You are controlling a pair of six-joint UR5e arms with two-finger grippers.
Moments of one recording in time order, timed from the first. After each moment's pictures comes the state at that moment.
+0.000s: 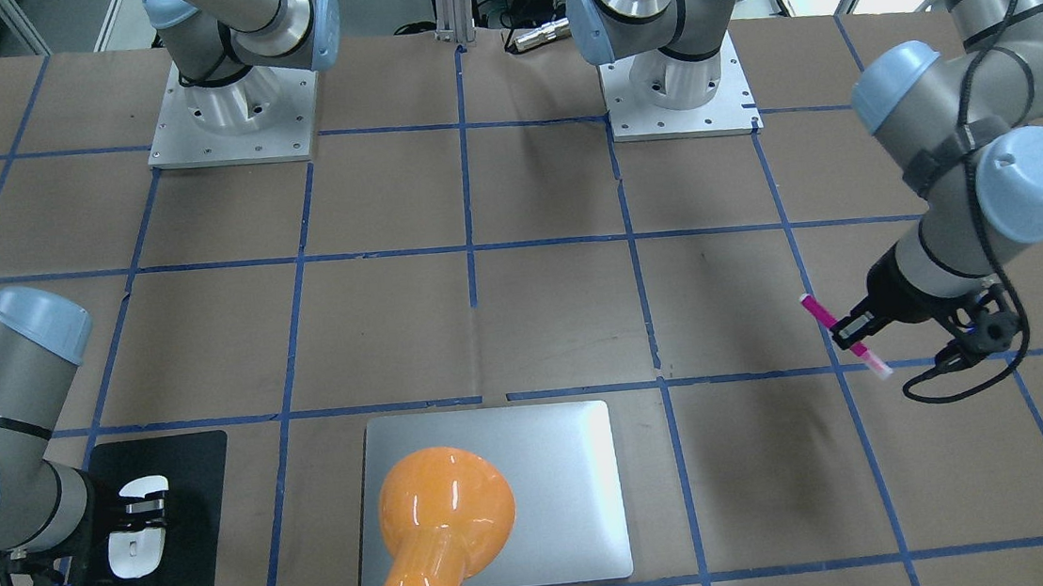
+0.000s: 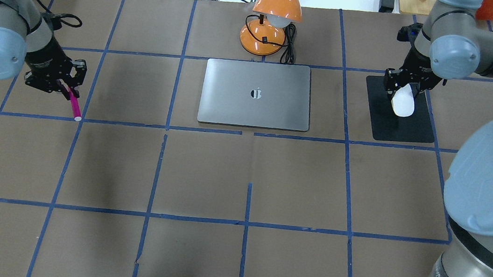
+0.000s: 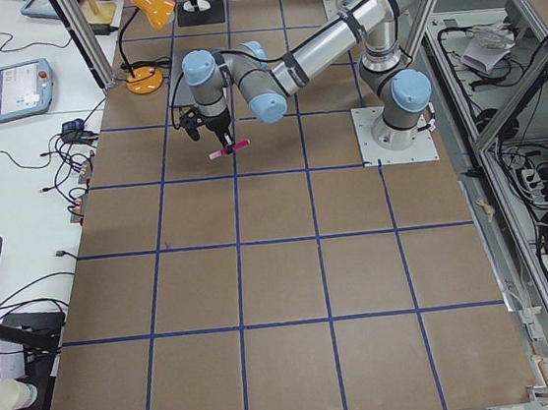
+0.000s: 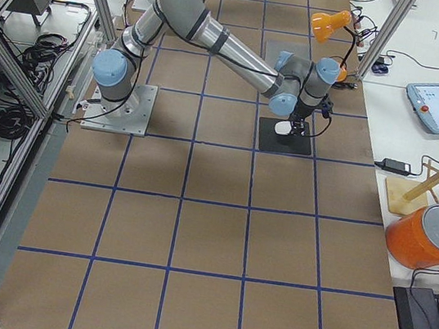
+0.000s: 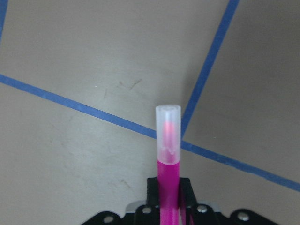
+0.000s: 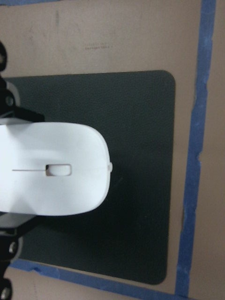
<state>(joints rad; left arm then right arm) -1.28 -1.85 -1.76 -1.16 1.60 -0.24 1.38 -0.92 1.42 -1.98 -1.62 -0.29</state>
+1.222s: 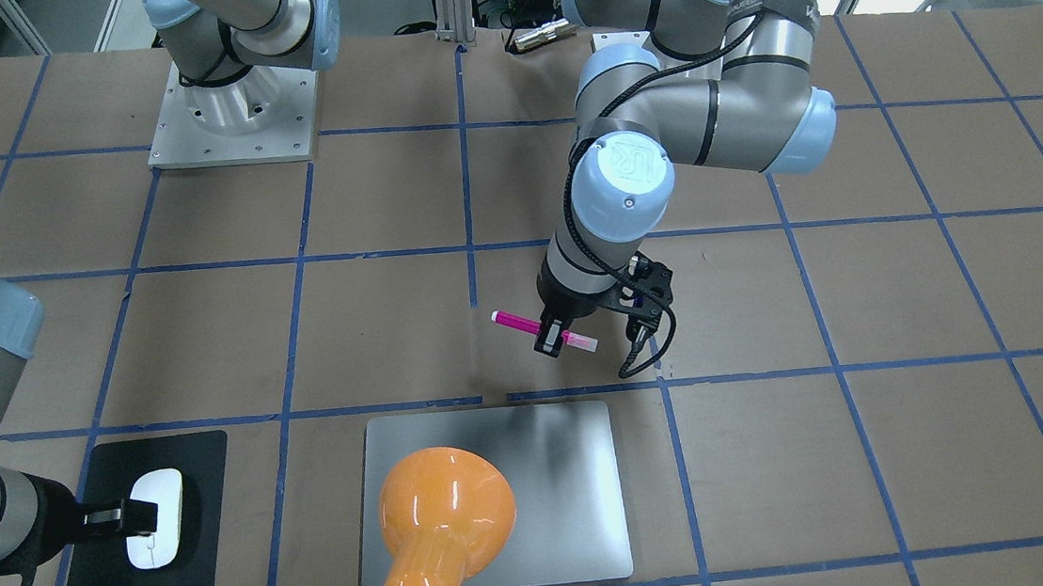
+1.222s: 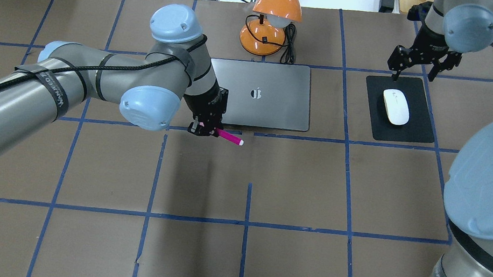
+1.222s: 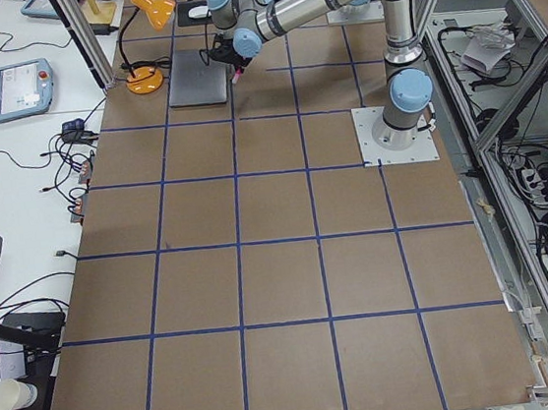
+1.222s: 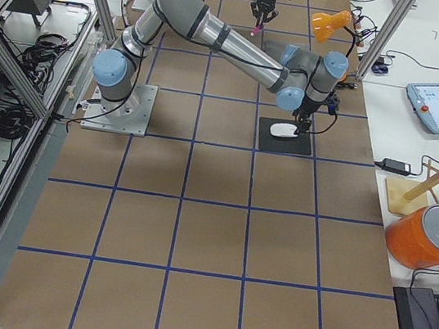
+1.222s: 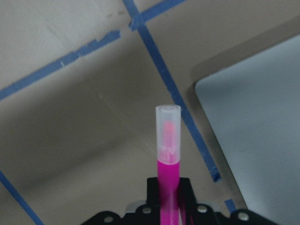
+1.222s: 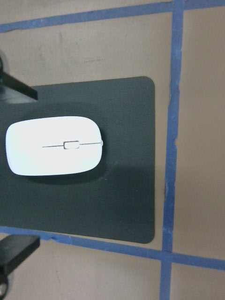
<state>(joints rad) -1.80 -1.91 -1.79 -1.06 1.43 -1.41 1.38 -0.95 1.25 -1.78 -1.64 -0.24</state>
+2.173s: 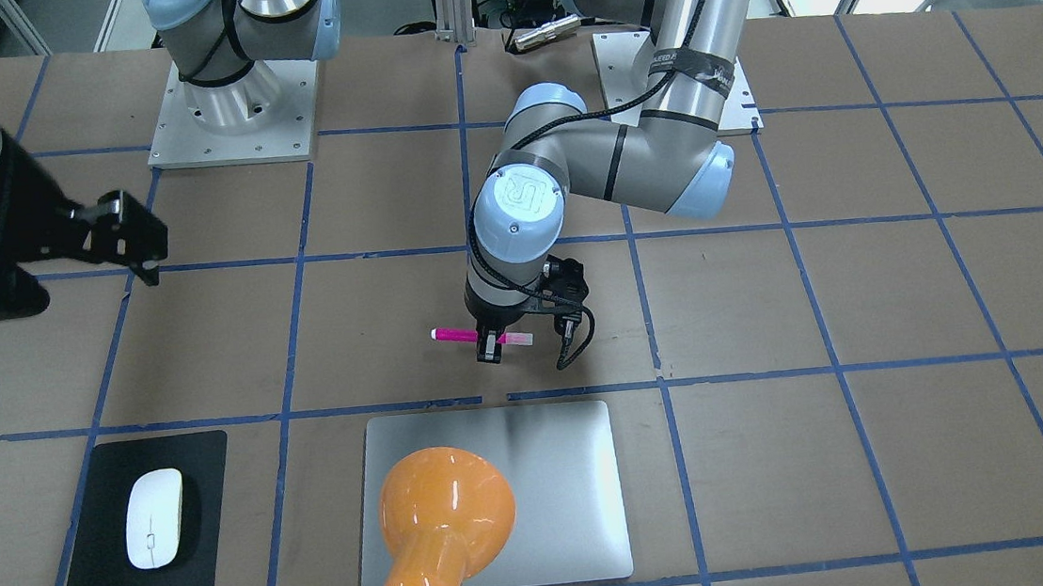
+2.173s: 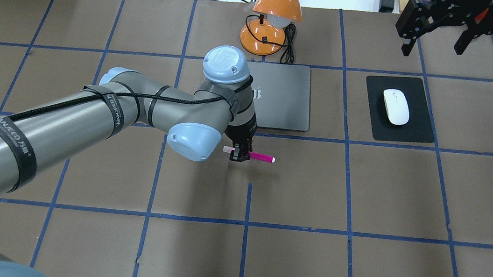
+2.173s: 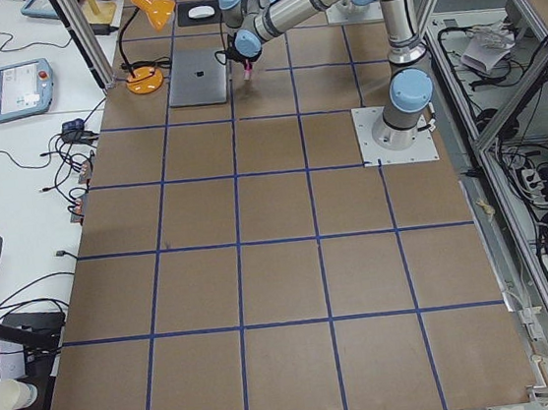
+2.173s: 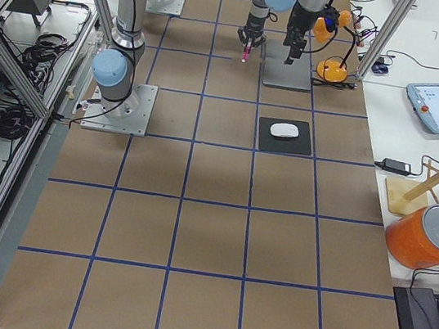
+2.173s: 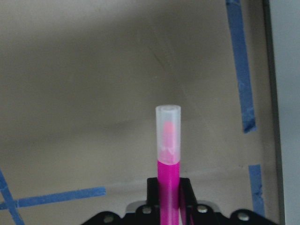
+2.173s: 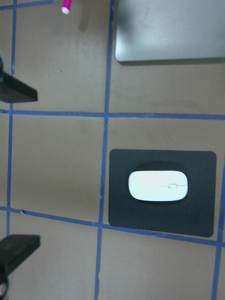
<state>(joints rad) -1.93 -2.02 -1.80 -0.94 1.43 -1.78 1.52 -1.35 1.22 -1.33 -1.63 -0.16</state>
